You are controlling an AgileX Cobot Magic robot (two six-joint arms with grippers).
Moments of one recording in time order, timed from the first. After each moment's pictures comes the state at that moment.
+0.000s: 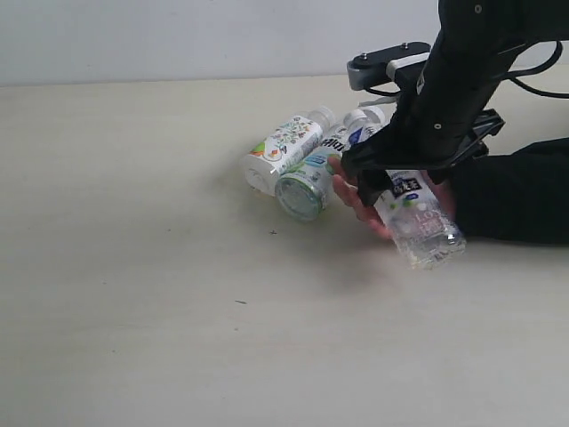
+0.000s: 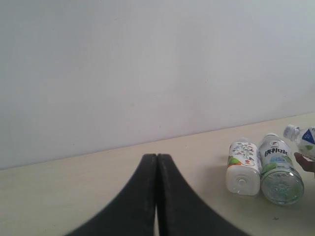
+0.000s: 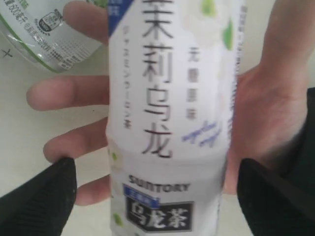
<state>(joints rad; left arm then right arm) -0.19 0.01 0.00 0.14 0.03 -0.08 0.45 1.78 -1.21 -0.02 0.87 0.11</state>
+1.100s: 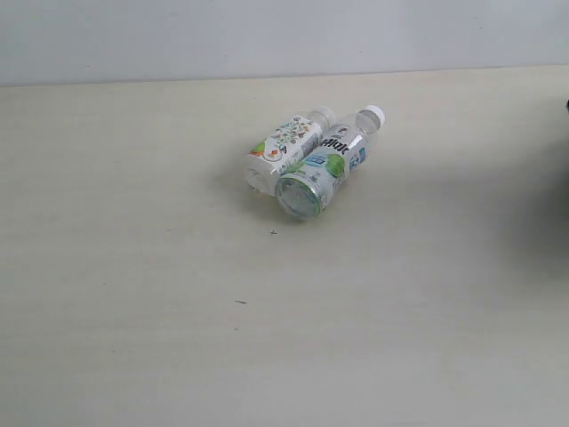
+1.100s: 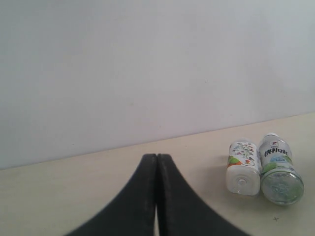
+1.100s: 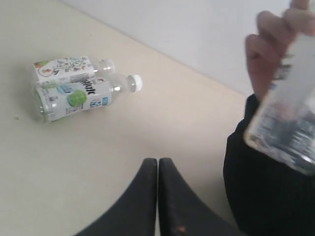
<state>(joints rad) -0.19 0.01 0.00 0.14 0.03 -0.08 0.45 0.63 -0.86 -0.26 0.89 -0.03</state>
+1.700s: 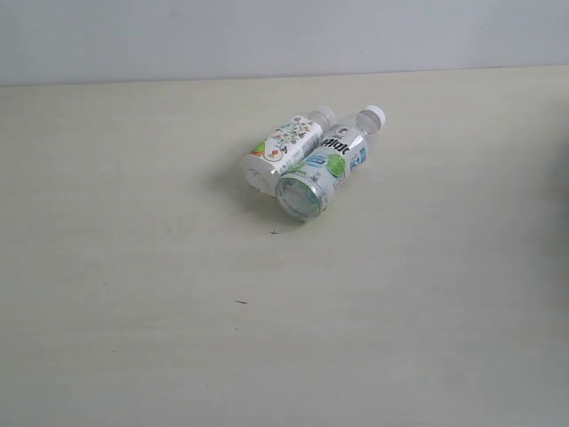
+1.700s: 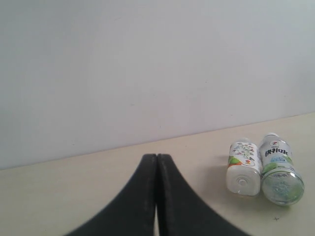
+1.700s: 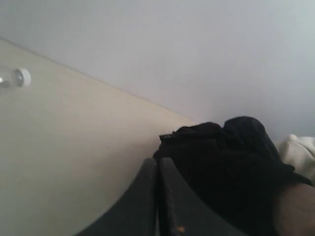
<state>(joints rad) -0.19 0.01 0.00 0.14 0.03 -0.08 0.45 0.01 -0.45 -0.69 0.91 0.12</state>
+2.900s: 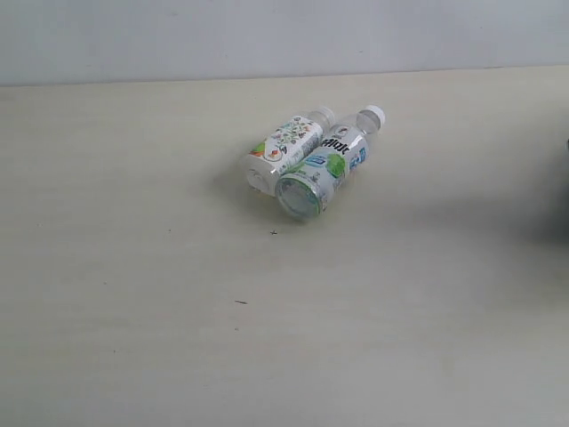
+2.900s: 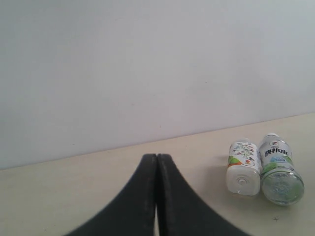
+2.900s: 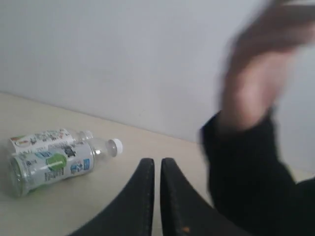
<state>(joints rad) -0.19 0.01 0.00 0.14 0.03 -0.08 0.46 0.00 -0.22 -0.66 0.44 0.45</state>
